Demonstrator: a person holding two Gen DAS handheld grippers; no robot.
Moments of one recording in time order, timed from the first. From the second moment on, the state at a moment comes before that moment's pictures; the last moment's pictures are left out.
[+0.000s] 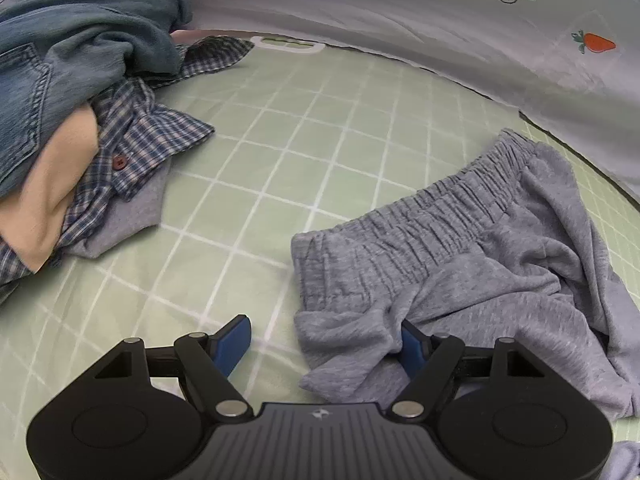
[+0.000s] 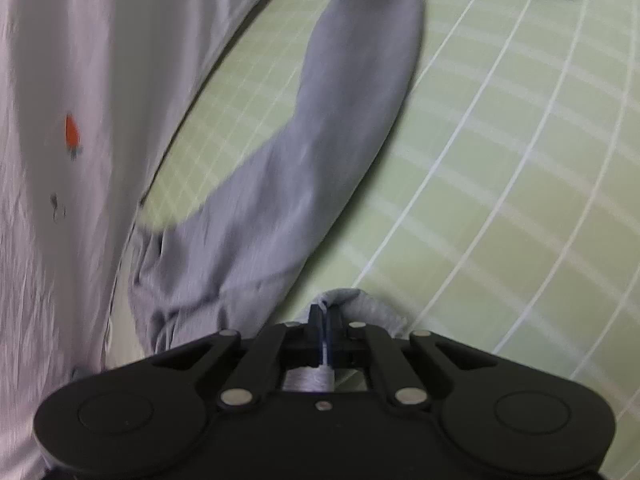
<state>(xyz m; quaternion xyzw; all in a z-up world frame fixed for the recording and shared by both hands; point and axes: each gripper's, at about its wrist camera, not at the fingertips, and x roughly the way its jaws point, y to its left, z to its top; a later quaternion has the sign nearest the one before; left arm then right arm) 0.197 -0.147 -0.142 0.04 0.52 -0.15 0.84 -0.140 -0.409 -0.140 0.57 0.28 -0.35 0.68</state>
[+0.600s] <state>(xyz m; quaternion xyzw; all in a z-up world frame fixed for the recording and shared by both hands) 0.131 -0.135 -0.139 -0.06 0.54 -0.02 0.84 -0.234 -0.517 -0.120 0.51 0.26 -0.40 0.72</state>
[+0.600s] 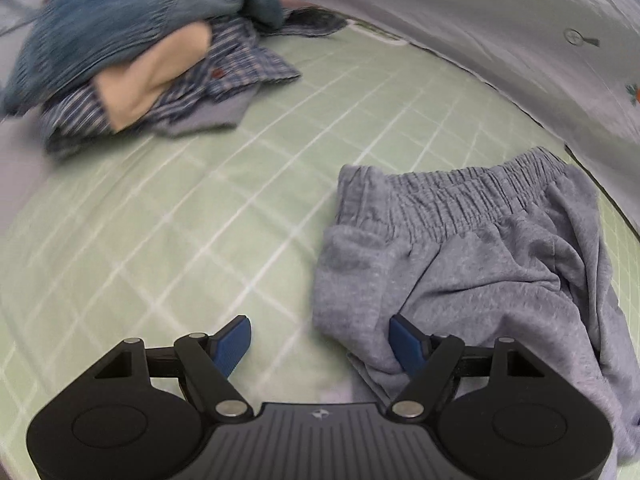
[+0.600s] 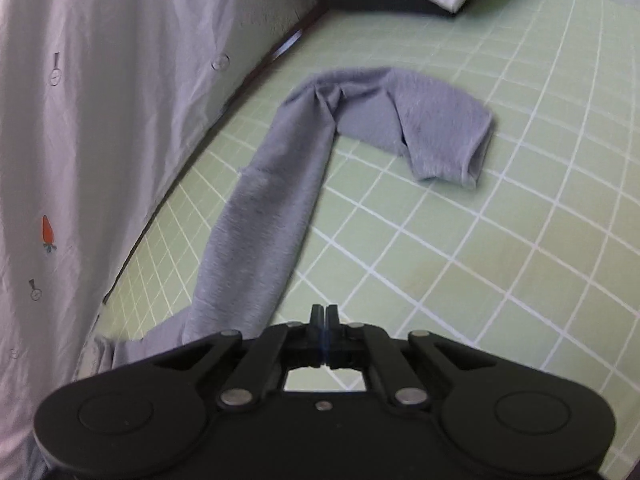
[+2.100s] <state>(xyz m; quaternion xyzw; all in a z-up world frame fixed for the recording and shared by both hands) 0.097 -0.108 -0.119 -0.02 0.52 -0.14 0.84 -0.200 -0.470 -0.120 0.48 0.22 -0.37 0.76</state>
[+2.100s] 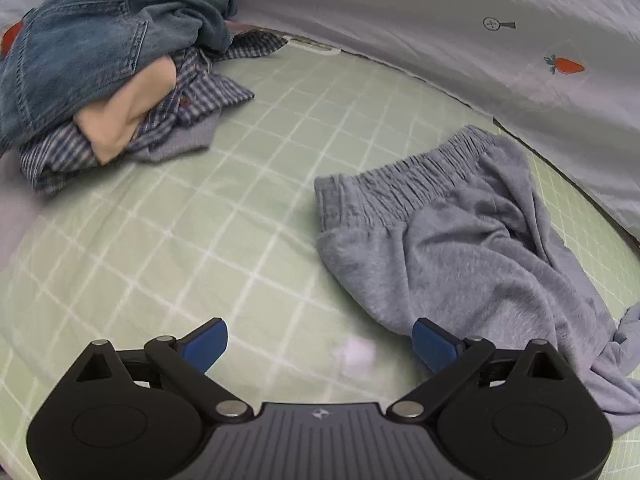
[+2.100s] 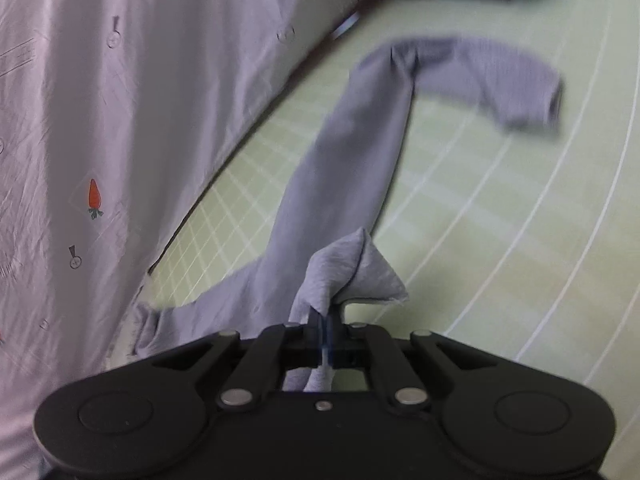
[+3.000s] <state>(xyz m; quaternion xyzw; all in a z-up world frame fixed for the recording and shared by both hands) 0.098 -0.186 -0.116 -0.17 0.53 -0.11 0.82 -0.298 -0.640 -0.100 0.35 0.18 -0.51 0.77</state>
